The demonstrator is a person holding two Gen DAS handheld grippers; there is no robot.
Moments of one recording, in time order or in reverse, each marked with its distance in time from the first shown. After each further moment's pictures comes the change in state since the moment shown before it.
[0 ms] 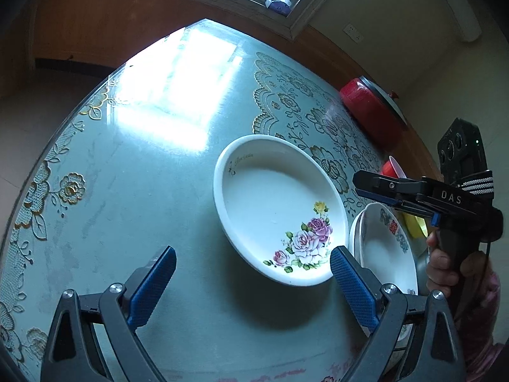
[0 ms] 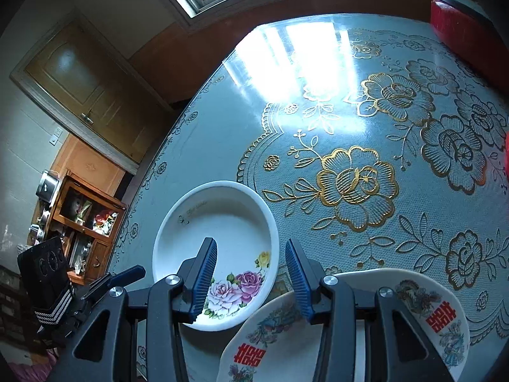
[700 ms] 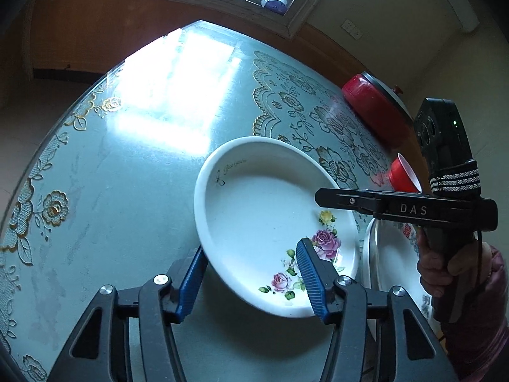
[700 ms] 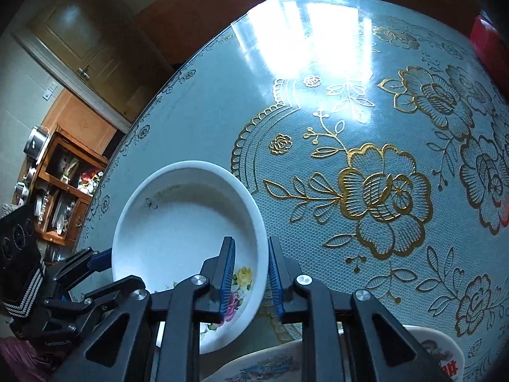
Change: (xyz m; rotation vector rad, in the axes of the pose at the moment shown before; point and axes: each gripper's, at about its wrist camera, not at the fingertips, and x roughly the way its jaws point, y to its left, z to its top) left arm 0.026 -0.008 0.006 0.063 -0.015 0.039; right arm 0.065 0.016 0.007 -0.179 0.157 -0.063
